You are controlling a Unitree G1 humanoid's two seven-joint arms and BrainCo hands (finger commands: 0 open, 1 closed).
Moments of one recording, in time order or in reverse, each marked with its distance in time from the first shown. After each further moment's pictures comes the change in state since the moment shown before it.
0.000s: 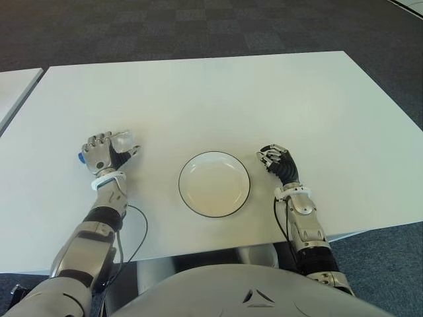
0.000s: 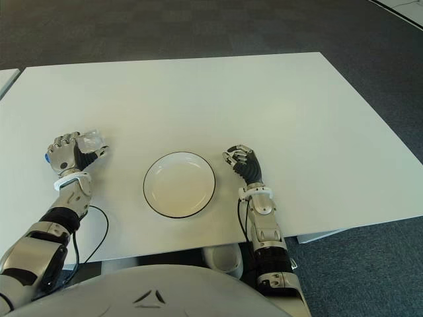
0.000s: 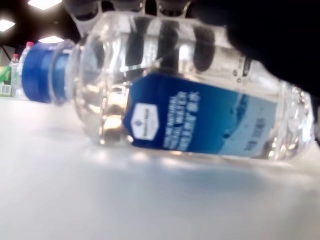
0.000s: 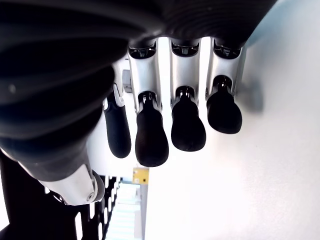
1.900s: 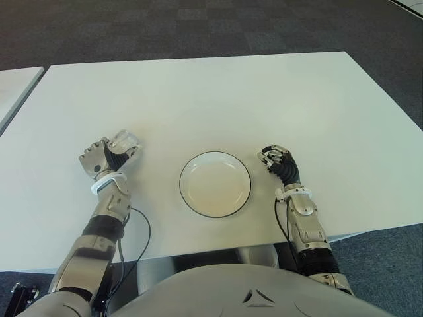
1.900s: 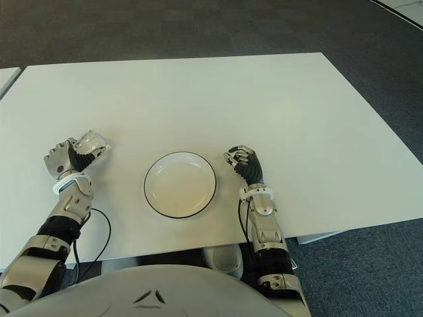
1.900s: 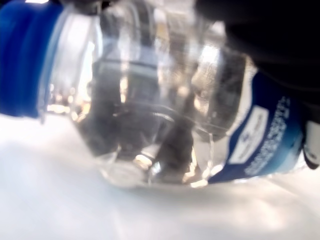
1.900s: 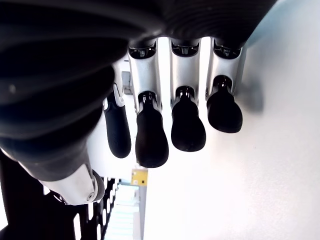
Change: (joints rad) left arm 0.123 -0.017 0.043 -0.296 -0.076 0.136 -0.110; right arm 0.011 -0.001 -0.002 -0.015 0.000 0.007 -0.001
